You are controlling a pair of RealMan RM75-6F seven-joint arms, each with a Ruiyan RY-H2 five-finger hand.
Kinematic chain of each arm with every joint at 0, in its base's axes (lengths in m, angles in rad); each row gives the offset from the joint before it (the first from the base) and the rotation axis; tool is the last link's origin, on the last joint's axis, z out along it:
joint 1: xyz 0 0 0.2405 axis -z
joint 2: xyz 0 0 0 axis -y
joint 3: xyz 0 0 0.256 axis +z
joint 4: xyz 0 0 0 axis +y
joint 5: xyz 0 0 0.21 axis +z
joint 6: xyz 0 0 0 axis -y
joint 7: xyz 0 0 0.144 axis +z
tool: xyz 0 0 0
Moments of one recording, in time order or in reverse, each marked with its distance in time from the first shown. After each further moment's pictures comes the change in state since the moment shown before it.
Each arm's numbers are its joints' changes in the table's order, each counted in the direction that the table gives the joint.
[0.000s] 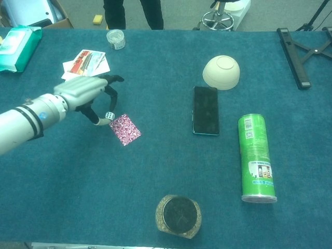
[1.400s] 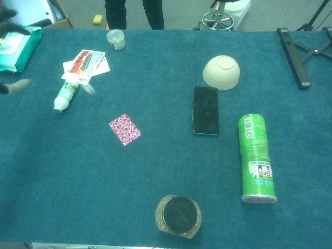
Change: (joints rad) left arm -0.411 -0.247 0.028 -0.167 0.380 -0.525 -0.177; right arm 0.018 0.007 -0.007 0.019 0.030 0.013 0.005
